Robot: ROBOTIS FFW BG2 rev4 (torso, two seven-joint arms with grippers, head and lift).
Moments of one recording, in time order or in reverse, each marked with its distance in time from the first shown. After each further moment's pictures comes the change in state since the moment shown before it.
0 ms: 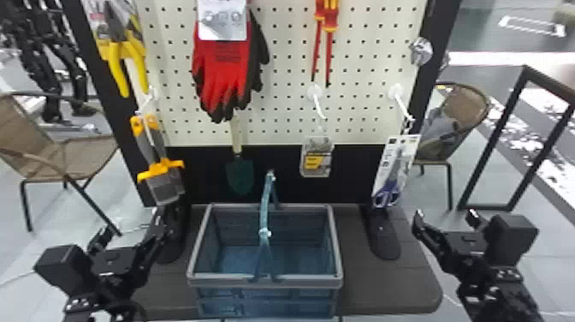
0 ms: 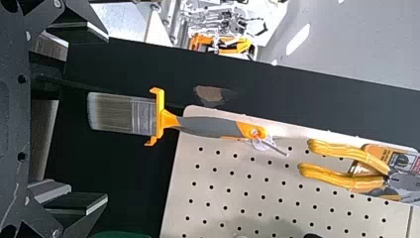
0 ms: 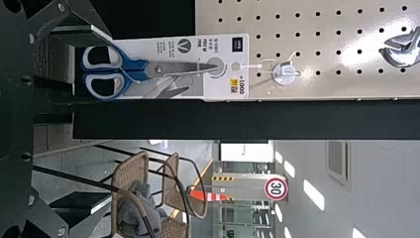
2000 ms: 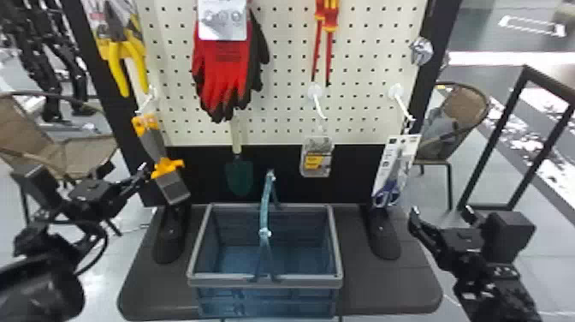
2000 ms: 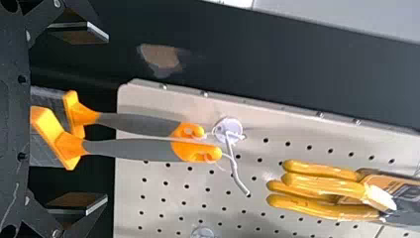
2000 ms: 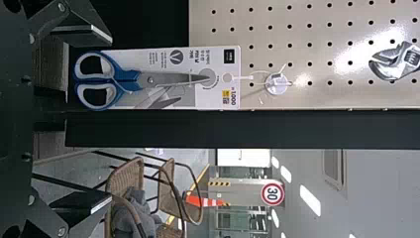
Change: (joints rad) left arm -0.487 0.181 0.128 0.497 0.079 0.065 -0.592; right arm -0.001 0.011 0.004 -0.017 0.013 0.002 0.020
